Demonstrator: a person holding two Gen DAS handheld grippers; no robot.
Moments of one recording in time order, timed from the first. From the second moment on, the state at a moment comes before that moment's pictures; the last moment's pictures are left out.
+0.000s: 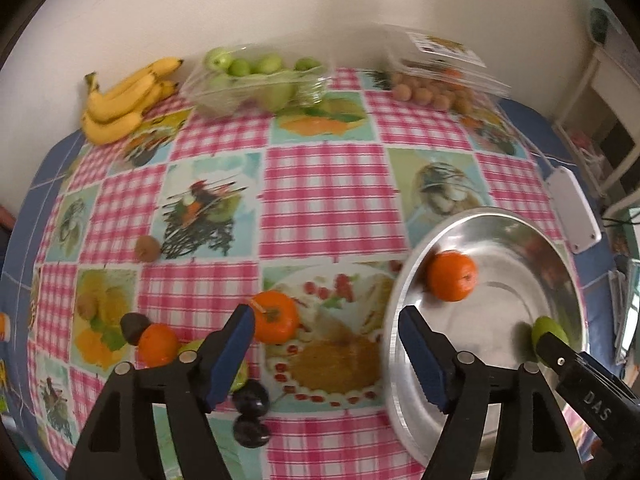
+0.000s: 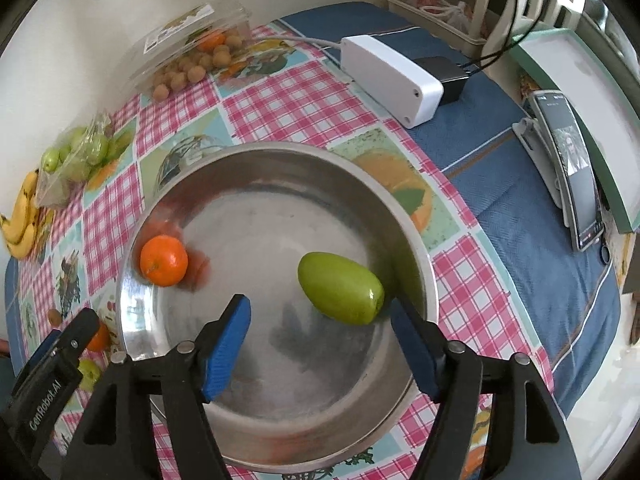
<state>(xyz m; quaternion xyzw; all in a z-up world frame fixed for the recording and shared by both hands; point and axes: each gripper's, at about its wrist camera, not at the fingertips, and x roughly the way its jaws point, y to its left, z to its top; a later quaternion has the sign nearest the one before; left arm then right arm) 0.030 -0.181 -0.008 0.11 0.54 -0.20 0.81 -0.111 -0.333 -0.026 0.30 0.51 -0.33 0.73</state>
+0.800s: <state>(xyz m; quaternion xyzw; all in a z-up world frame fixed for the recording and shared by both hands) 0.036 -0.167 -0.017 0.11 0.53 -0.17 0.82 -0.110 -0.331 -0.025 0.28 0.52 -0.34 0.73</state>
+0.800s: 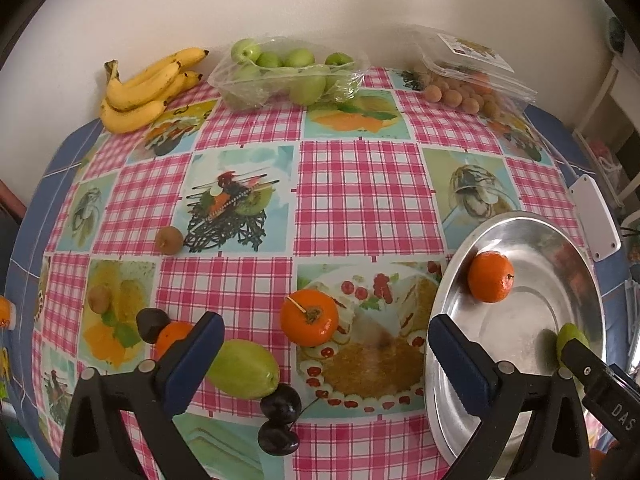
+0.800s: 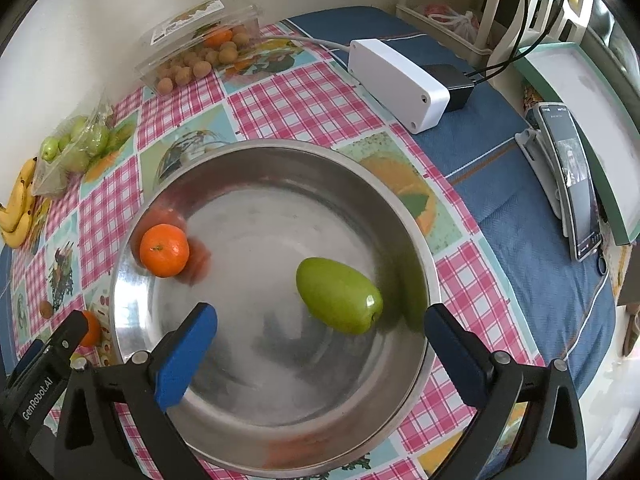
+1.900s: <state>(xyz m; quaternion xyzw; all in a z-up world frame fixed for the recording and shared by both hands) 0.065 -0.046 -0.013 0.09 0.56 -0.08 0.82 -0.096 -0.289 -0.014 0.26 0.54 -0.29 0.74</state>
